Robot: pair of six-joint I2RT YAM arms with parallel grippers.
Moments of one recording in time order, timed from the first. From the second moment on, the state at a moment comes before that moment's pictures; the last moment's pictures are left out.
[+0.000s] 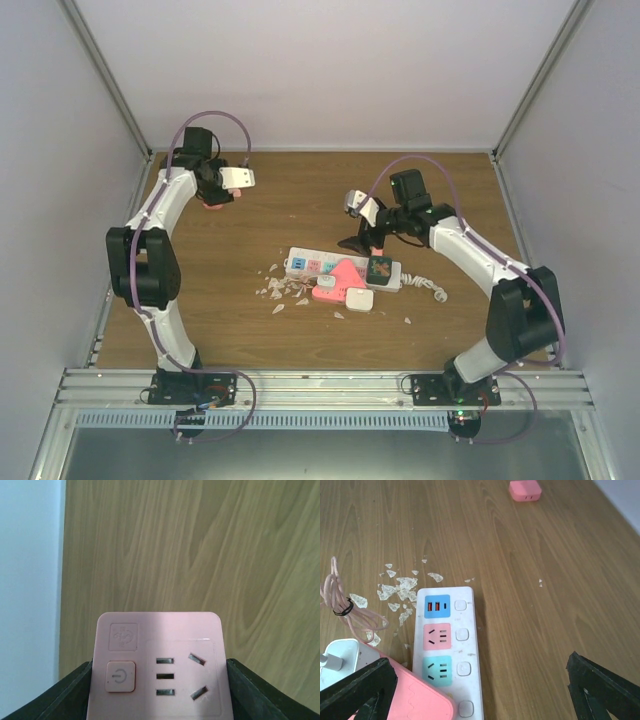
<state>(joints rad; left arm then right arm) -0.04 1.88 1.65 -0.76 0.17 1.32 0.39 1.56 1.16 -0.42 -0.68 -0.71</state>
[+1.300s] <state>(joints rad) 0.11 2.22 1.77 -0.57 -0.39 1.94 0.24 1.39 1.12 -0.36 -0.82 -0.57</state>
